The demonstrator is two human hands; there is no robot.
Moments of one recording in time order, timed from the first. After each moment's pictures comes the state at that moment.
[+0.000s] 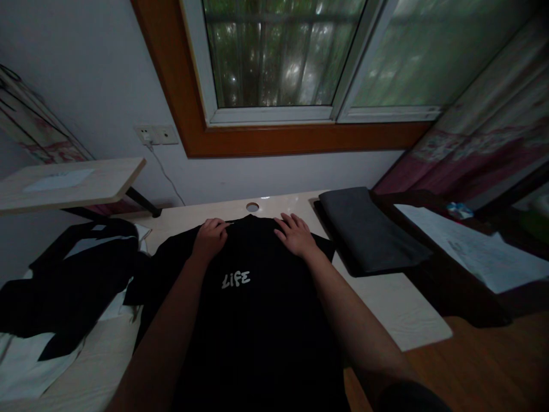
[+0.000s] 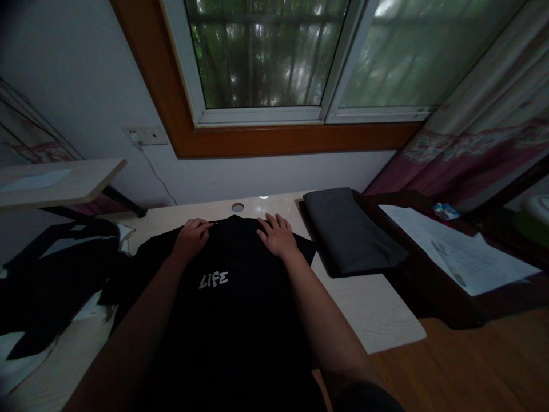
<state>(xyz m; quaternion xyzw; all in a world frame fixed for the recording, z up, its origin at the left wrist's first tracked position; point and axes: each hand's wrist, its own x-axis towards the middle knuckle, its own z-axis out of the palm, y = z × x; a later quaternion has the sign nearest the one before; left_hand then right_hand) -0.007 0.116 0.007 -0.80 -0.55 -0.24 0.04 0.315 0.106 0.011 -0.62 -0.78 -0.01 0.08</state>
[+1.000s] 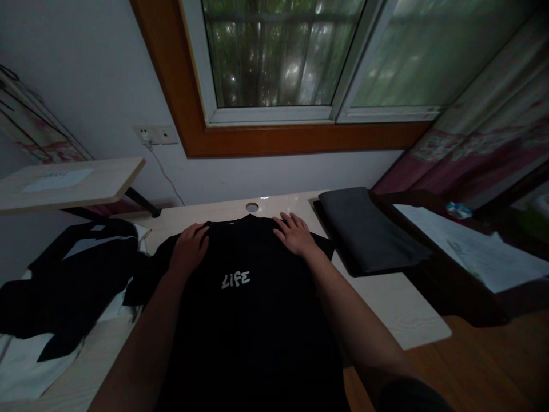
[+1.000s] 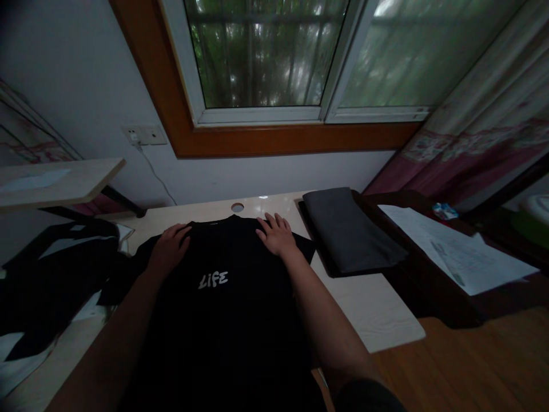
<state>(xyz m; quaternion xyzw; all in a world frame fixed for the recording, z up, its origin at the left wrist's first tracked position) -0.061 0.082 0.006 -0.78 -0.59 -0.22 0.06 0.318 0.111 0.007 -0.61 -0.79 0.02 0.07</state>
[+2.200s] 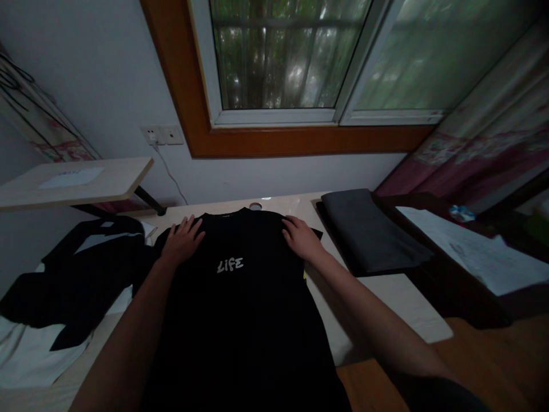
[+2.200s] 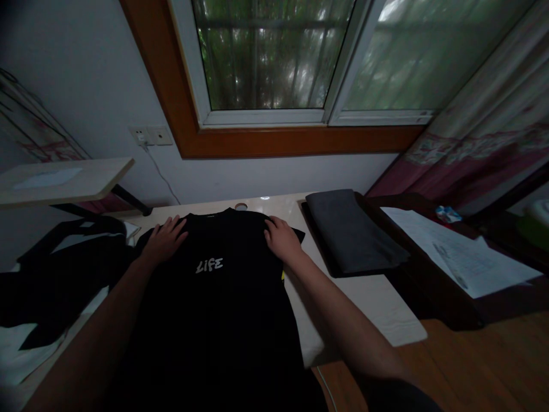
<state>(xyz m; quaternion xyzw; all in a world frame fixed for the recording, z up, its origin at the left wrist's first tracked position) -0.106 0.100 0.003 -0.76 -0.64 -0.04 0.07 0.317 0.094 0.023 -0.57 -0.80 -0.02 0.16</state>
